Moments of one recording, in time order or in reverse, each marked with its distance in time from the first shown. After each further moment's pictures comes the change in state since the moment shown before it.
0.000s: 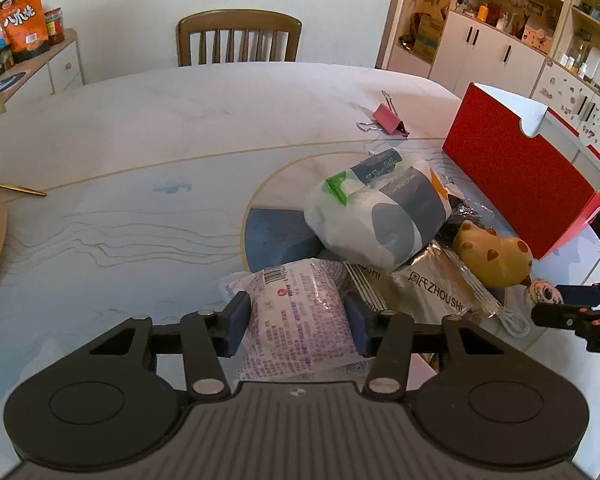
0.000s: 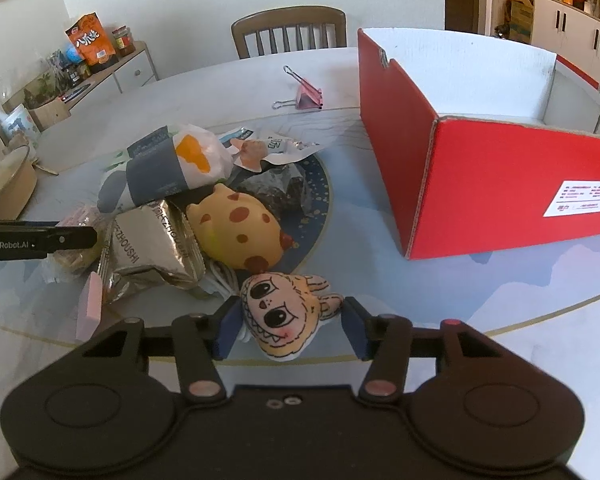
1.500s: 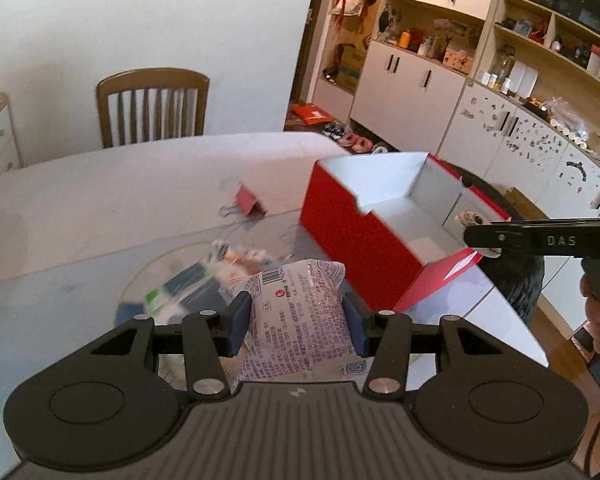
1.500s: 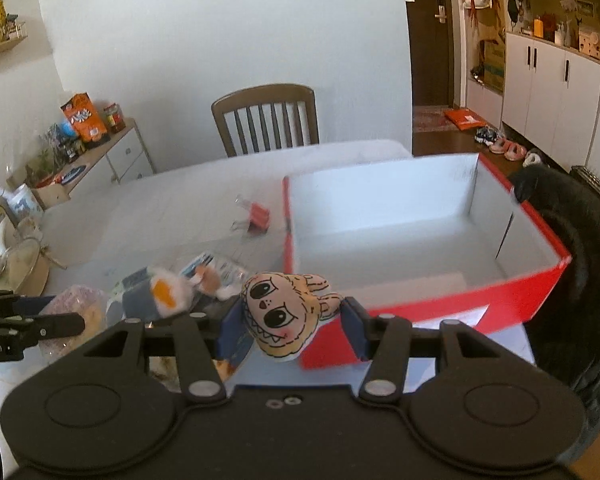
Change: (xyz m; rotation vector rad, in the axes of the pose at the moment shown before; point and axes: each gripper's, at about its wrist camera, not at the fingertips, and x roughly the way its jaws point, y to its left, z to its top) left arm -0.073 -0.116 0.065 0.090 -0.107 -0.189; right arm -0.100 -0.068 0.074 0.036 -0.163 -0.007
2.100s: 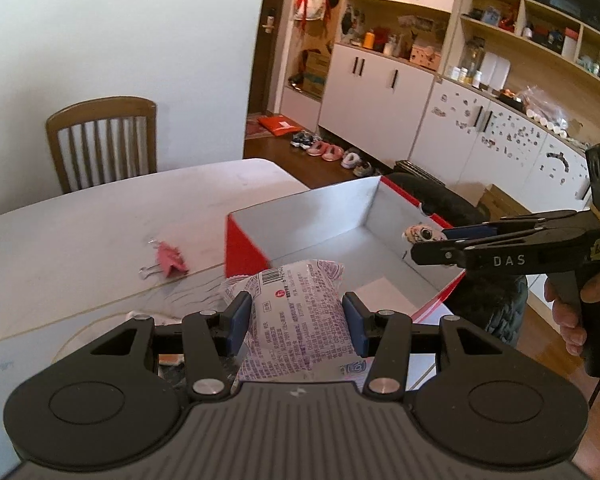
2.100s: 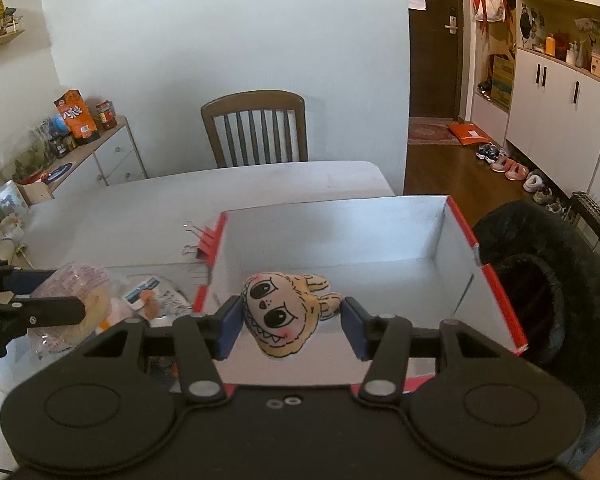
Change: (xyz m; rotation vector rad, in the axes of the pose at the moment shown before) left arm 0.067 -0.085 0.062 0.085 -0.016 -0.053; right arm 0.020 -0.070 0.045 -0.072 0.008 0.001
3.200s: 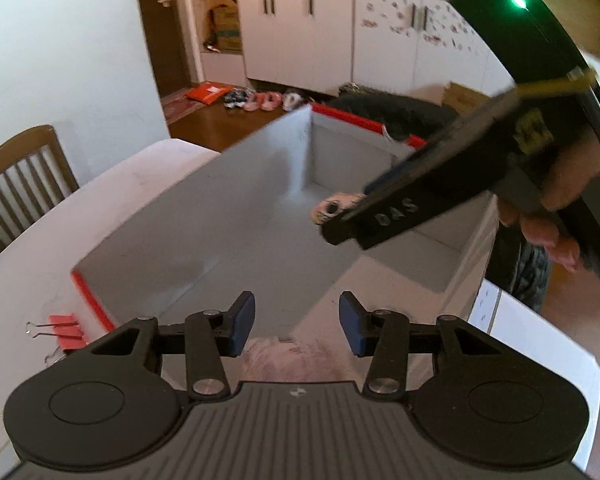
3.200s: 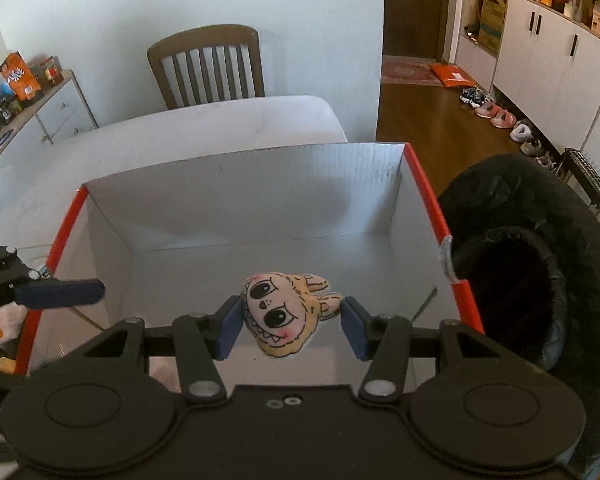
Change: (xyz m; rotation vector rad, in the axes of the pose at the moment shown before) left arm 0.161 -0.073 0.014 0.344 0.167 -0.064; right arm 0.110 -0.082 0.019 0.019 0.209 -0.055
